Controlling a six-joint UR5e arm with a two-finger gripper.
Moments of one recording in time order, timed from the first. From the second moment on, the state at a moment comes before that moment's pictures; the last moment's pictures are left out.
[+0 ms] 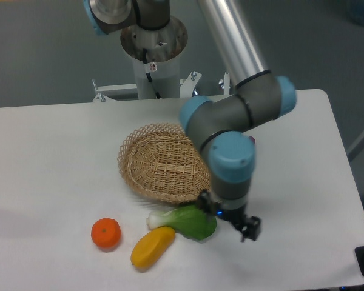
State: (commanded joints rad) arm 2.34 -2.17 -1.40 -1.02 1.54 0.97
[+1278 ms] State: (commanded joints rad) arm 2.21 -2.26 -1.41 -1.00 1.50 0.81
